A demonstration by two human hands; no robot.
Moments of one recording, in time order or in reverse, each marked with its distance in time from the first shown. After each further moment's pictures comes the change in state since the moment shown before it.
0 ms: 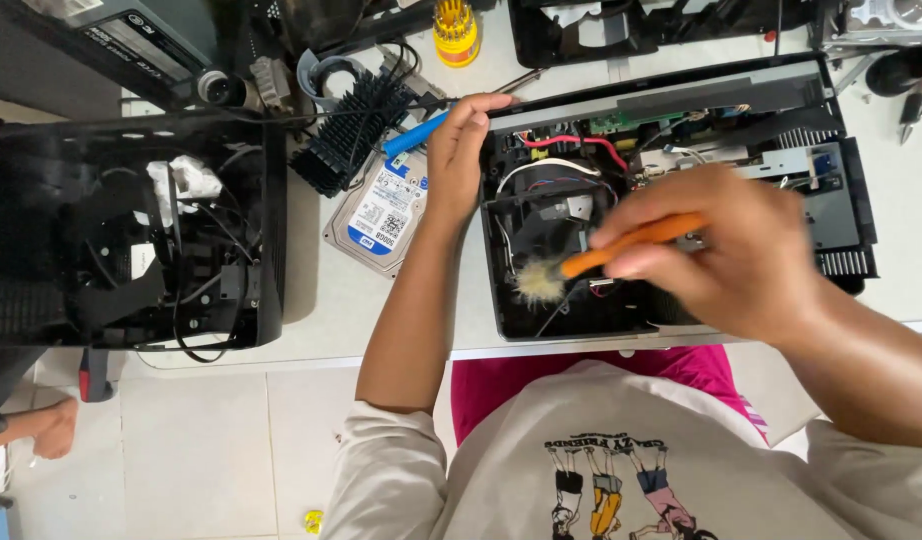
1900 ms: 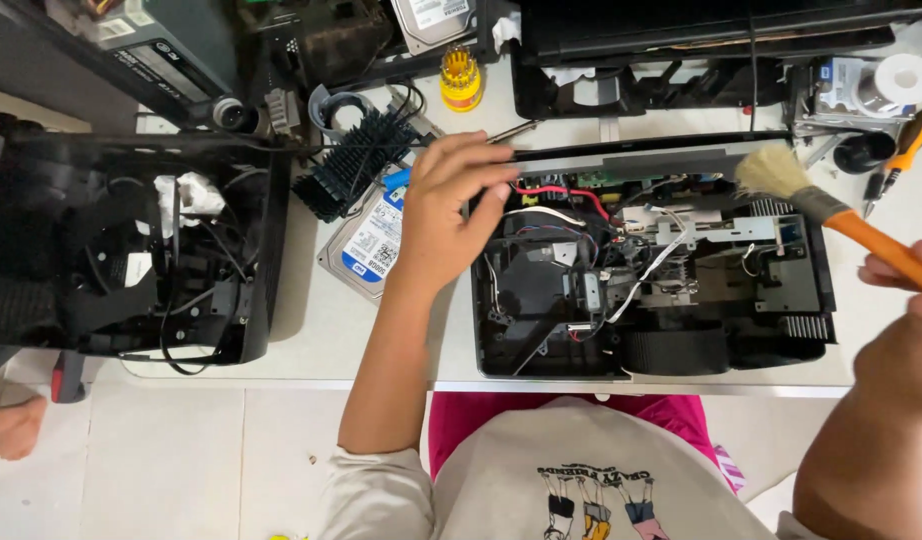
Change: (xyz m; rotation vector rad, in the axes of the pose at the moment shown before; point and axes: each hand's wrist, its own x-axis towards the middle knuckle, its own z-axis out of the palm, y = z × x) left_hand -0.011 0.077 -0.006 0.431 0.007 0.422; right_hand -0.219 0.146 -0.068 -0.344 0.665 0.167
